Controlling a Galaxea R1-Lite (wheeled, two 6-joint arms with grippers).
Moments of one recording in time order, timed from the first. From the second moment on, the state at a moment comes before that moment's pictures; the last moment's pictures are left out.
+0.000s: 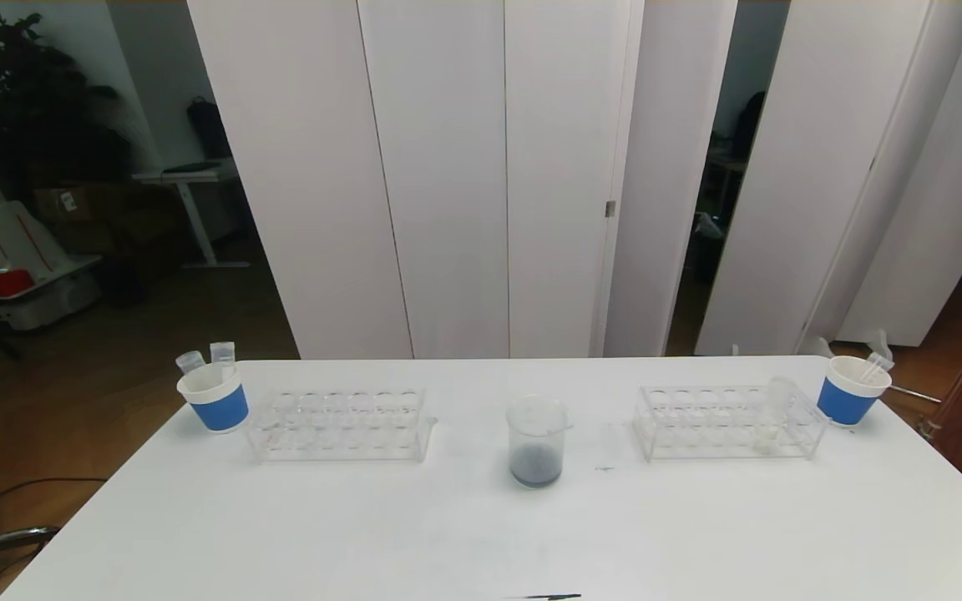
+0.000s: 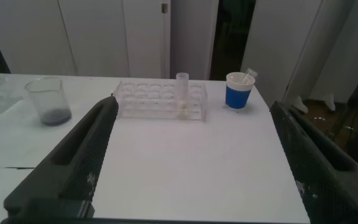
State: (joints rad) left arm 0.00 0.00 0.00 0.00 0.00 0.03; right arm 0.00 0.20 -0.32 0.05 0.00 0.00
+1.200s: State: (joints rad) left arm 0.00 0.00 0.00 0.00 0.00 0.04; right arm -0.13 1.45 -0.81 -0.57 0.00 0.01
